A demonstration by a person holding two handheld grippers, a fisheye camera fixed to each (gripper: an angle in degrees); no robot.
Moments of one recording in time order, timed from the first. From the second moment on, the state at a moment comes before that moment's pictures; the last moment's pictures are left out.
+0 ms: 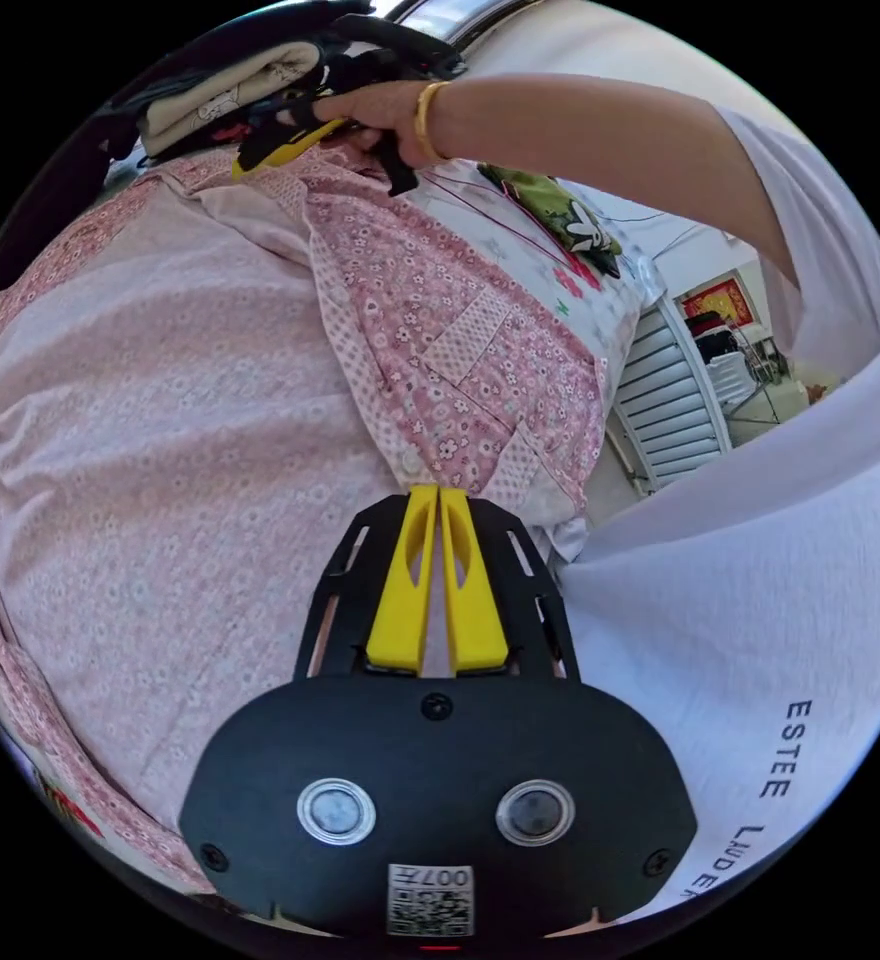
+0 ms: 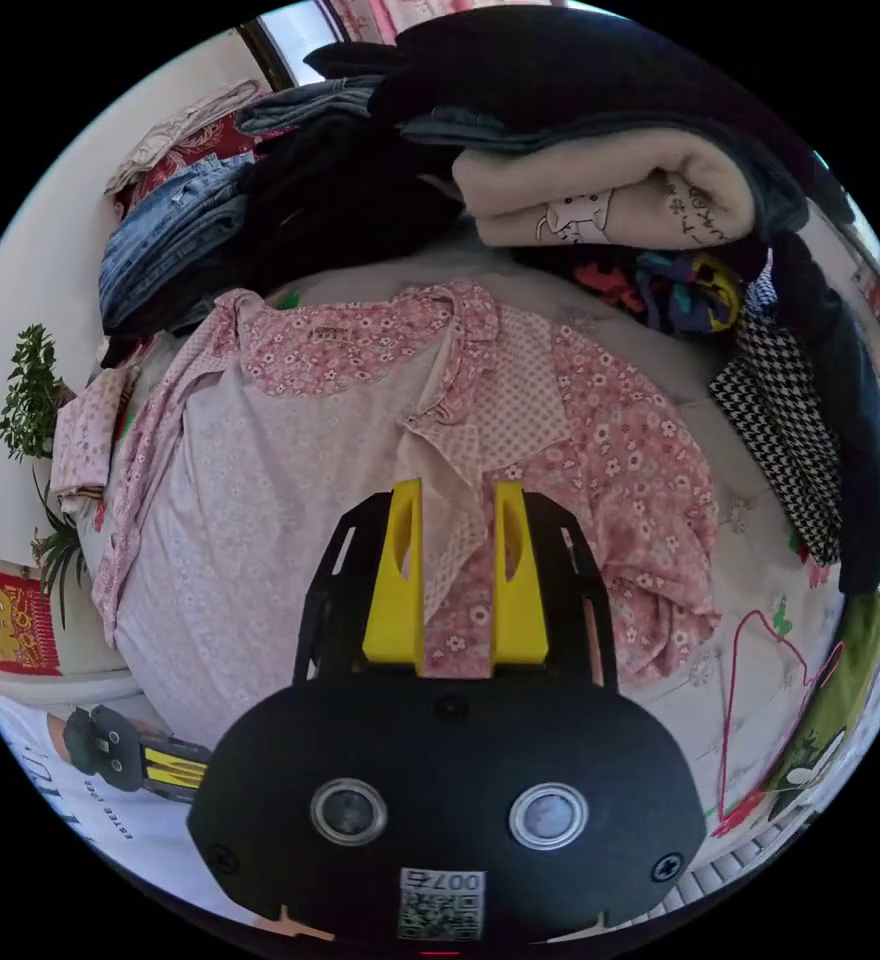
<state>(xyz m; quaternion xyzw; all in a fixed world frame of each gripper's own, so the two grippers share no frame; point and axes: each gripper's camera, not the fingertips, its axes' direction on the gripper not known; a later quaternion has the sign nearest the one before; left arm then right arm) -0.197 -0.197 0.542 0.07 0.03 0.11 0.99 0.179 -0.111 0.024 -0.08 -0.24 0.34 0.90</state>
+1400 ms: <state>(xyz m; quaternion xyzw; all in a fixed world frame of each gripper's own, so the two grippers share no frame) -0.110 -0.178 0.569 0.10 -0.08 0.14 0.98 0.029 0.265 -0.148 -0.04 -0.29 0.49 0.82</state>
